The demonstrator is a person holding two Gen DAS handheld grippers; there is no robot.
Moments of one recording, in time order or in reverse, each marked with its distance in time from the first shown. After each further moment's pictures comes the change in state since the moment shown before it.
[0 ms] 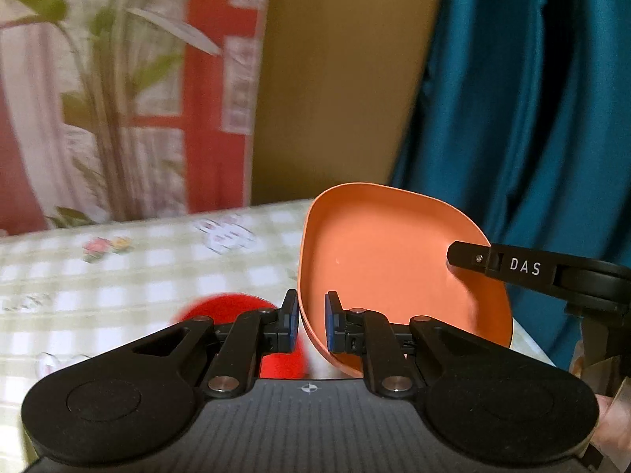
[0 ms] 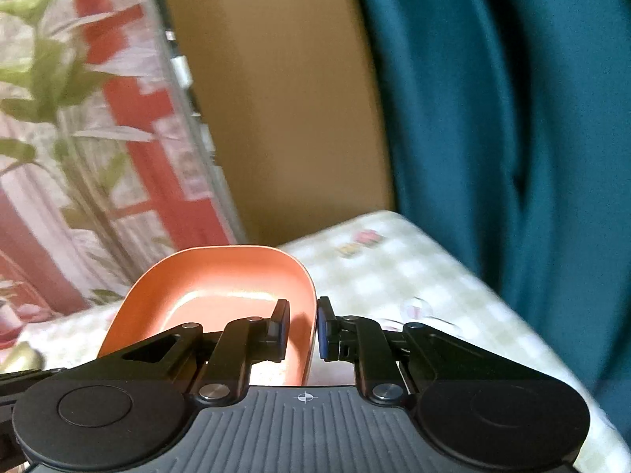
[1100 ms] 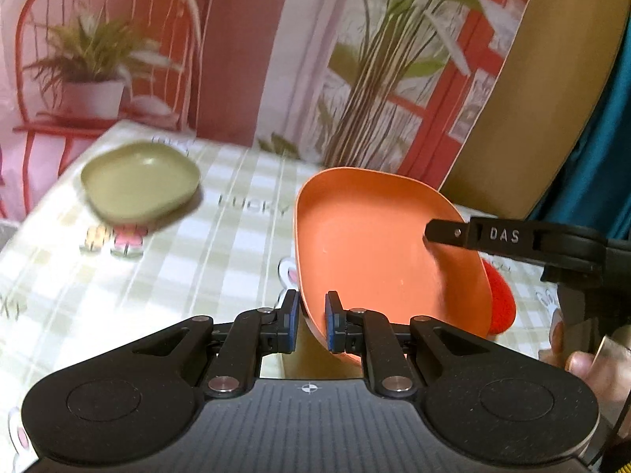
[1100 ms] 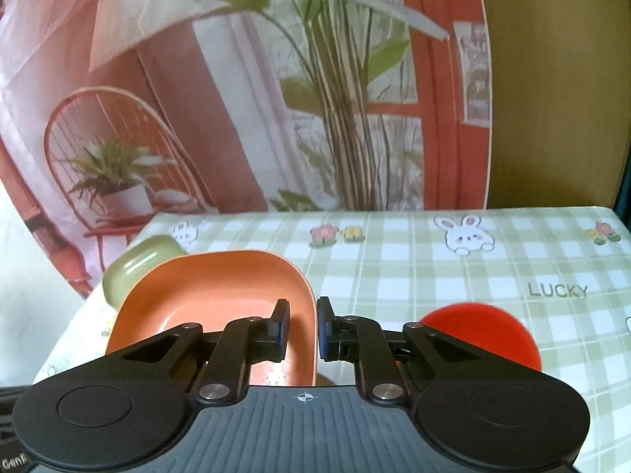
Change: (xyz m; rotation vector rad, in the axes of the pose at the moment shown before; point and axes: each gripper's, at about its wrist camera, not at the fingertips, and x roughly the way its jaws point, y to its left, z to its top) left arm -0.099 0.184 -0.068 -0.351 0.045 0.215; right arm 0.043 0.222 -0.061 -0.286 0.229 0.327
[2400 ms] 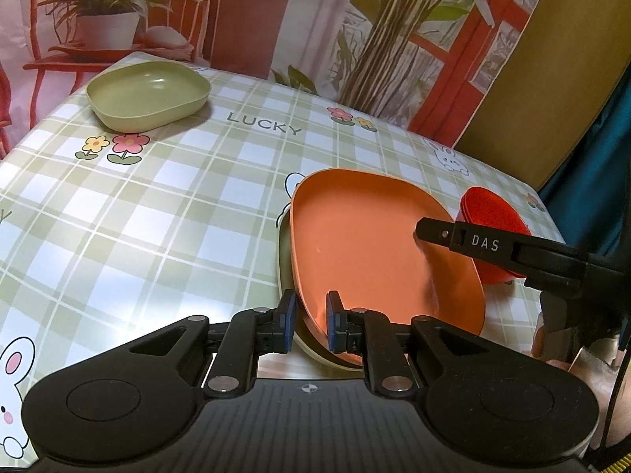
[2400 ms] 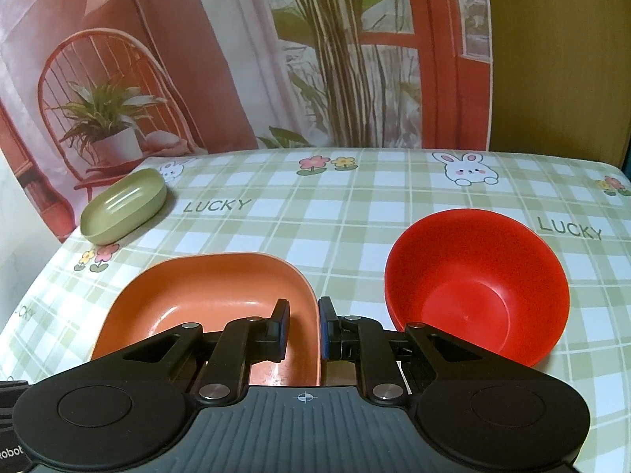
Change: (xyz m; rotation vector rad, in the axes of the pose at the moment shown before) left arm 0.016 -0.005 -0.043 -0.063 0.100 0.040; right arm 0.028 -0.020 -0.054 -0.017 0.074 -0.011
